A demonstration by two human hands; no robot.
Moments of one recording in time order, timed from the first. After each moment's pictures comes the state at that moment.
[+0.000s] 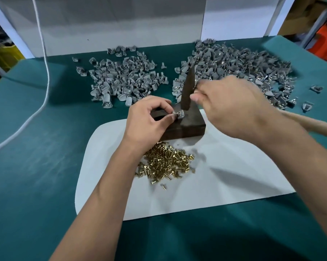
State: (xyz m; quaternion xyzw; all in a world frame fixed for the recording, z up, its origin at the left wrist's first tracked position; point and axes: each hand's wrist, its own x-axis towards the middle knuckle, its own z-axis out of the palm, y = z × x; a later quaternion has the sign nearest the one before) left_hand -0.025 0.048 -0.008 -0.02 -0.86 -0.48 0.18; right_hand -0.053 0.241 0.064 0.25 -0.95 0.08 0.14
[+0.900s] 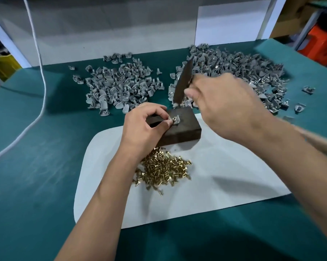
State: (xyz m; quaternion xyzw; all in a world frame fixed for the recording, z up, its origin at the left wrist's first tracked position) left_hand -0.026 0.048 -0.006 -0.02 -0.87 -0.47 0.17; right_hand -0.052 0.238 0.072 0.26 -0.95 0.10 0.16
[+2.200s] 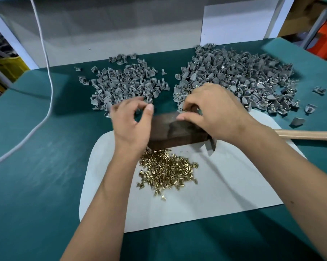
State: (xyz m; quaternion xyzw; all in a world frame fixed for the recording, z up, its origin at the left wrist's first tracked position) left_hand -0.036 0.028 -0.013 0.12 -0.87 -0.40 0.28; right_hand -0.077 0.227 0.049 0.33 -0.93 0.12 0.10
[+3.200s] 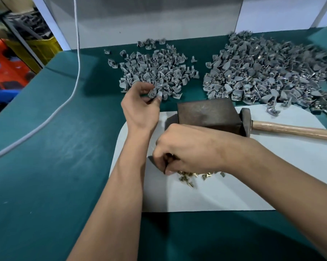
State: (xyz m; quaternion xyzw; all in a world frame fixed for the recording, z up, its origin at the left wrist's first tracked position) left_hand -0.041 -0.013 -0.025 0.18 -0.79 -0.48 0.34; right_hand -0.013 0.141 0.037 0.58 -0.79 0.10 -0.20
